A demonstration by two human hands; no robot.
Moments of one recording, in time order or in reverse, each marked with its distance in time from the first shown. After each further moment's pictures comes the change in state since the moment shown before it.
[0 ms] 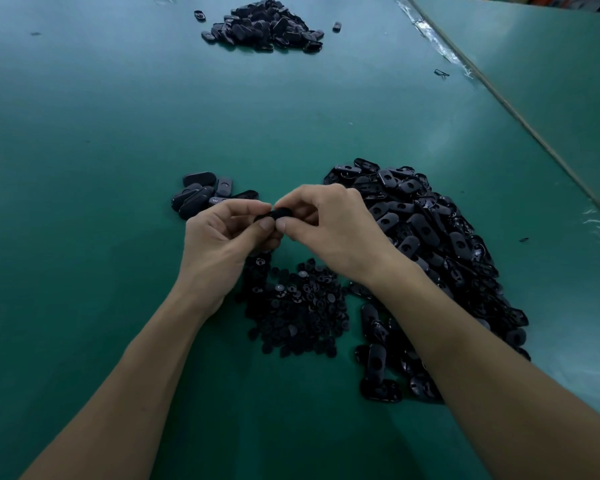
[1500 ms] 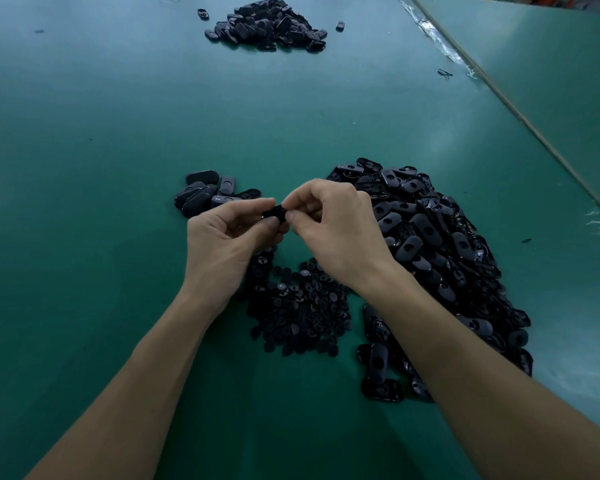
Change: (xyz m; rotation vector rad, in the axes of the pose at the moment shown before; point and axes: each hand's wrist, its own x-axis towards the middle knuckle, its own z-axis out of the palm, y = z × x) left_hand -0.002 0.003 0.007 0.002 0.037 0.007; right_hand -0.006 -0.010 0.007 0.048 0.154 0.044
